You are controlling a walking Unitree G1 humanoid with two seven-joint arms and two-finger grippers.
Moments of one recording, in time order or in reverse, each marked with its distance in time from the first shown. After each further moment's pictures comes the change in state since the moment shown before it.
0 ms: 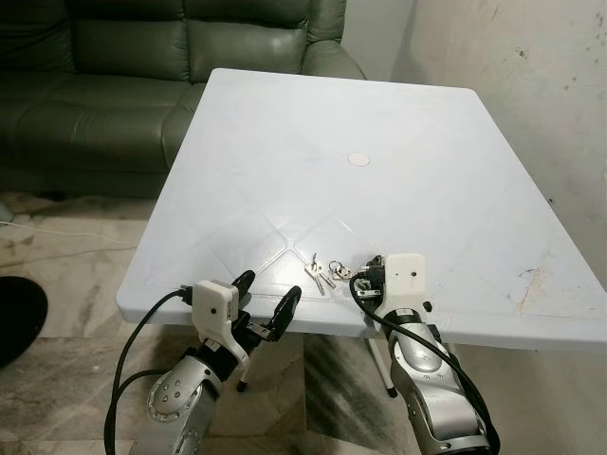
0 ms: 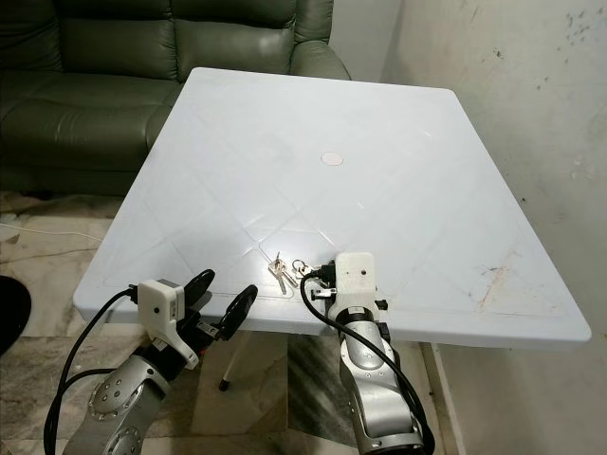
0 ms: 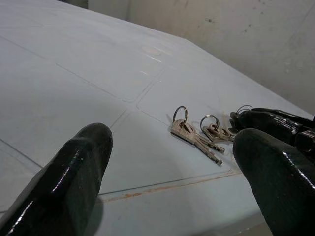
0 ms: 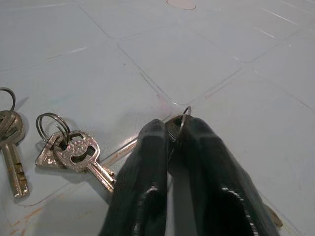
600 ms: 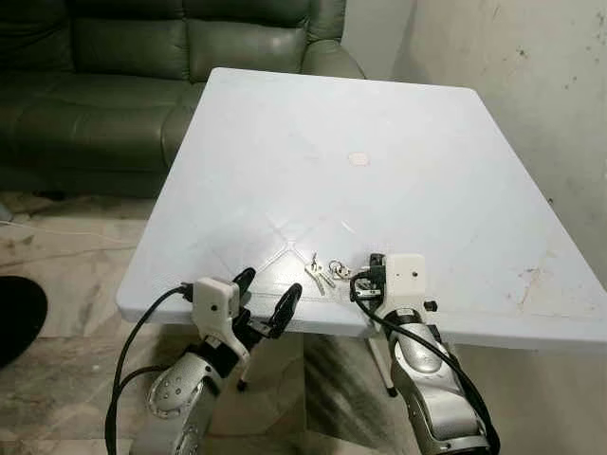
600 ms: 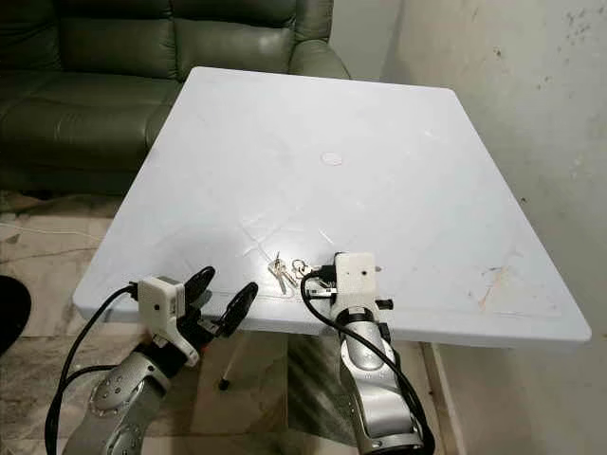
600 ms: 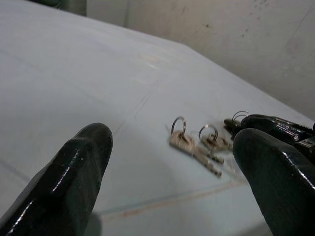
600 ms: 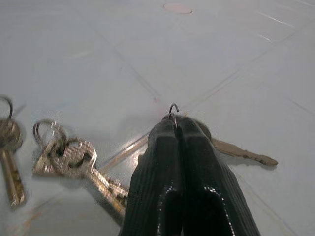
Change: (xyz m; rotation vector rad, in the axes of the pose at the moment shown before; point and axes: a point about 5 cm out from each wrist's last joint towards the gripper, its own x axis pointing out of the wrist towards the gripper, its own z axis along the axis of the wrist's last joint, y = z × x) left arm 0.008 -0.001 0.008 0.015 -0.027 -0.015; right arm 0.001 -0.006 0.003 0.027 -0.031 -0.025
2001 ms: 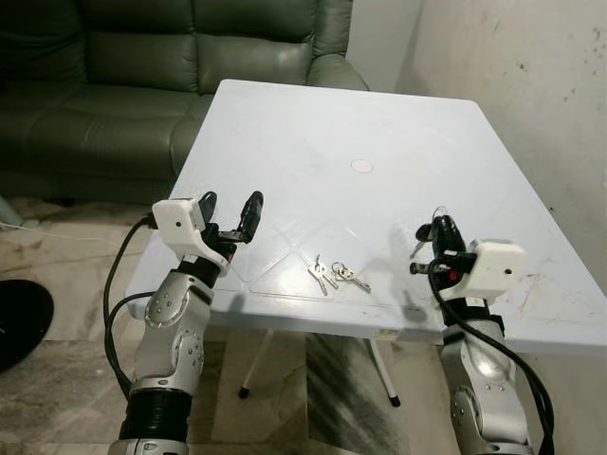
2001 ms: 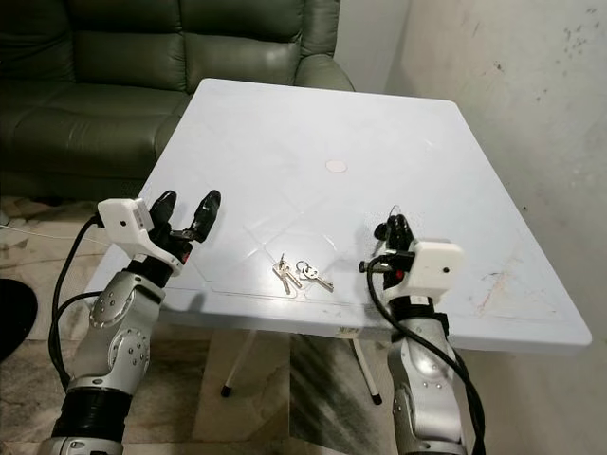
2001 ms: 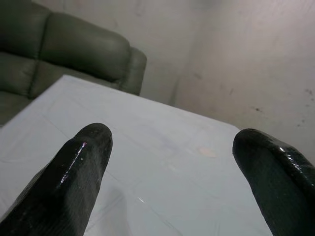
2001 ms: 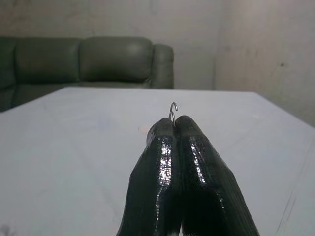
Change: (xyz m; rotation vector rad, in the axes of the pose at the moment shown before) left arm 0.048 0.056 0.051 -0.018 -0.237 0.211; right arm -0.017 -0.051 0.028 0.091 -0.380 -0.011
